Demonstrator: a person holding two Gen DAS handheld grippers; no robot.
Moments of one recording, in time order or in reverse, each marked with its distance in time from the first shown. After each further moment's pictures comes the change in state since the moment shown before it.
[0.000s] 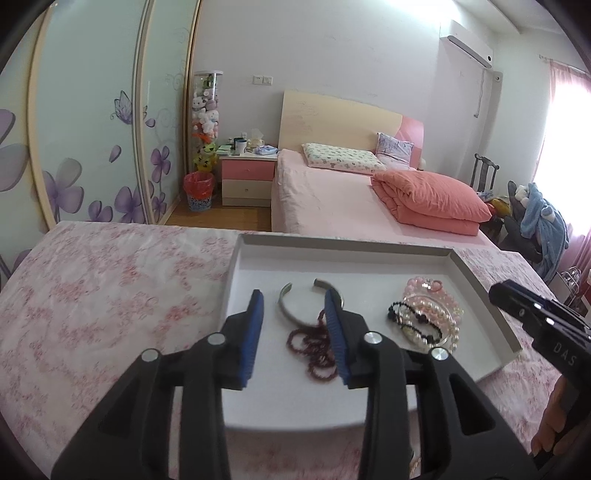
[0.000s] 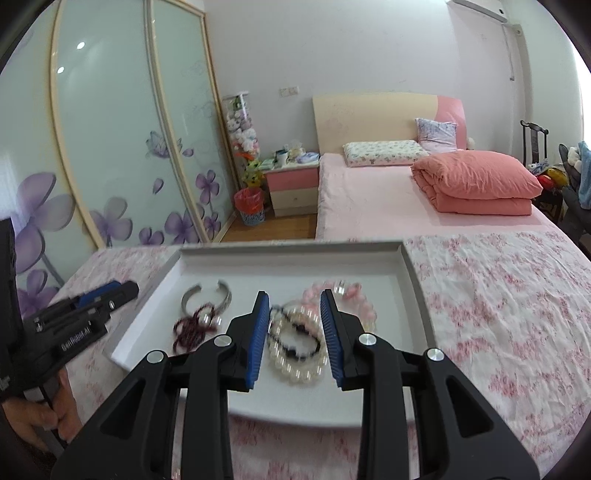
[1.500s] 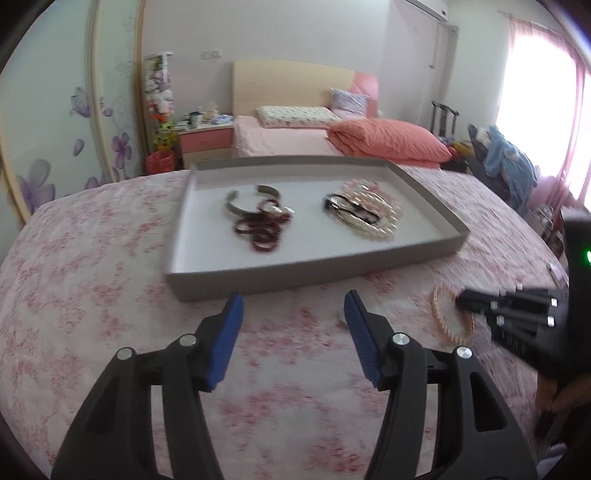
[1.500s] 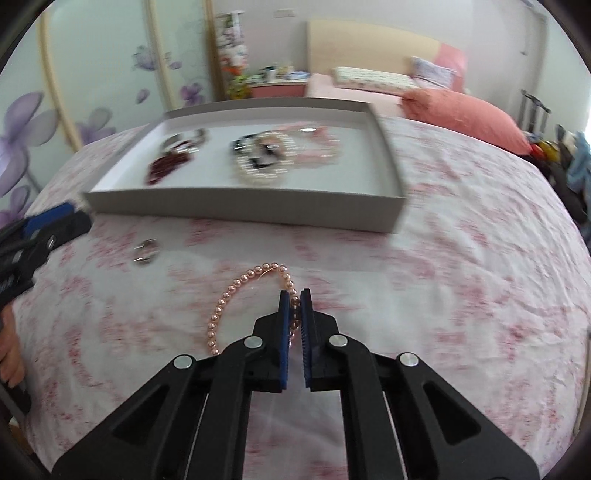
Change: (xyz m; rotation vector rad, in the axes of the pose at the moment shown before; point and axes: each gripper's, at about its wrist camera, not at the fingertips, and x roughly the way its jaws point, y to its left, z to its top) left arm -0.042 -0.042 -0.074 0.164 0.167 -0.135; right arm -0.026 -0.028 -0.091 -0.047 0.308 -0.122
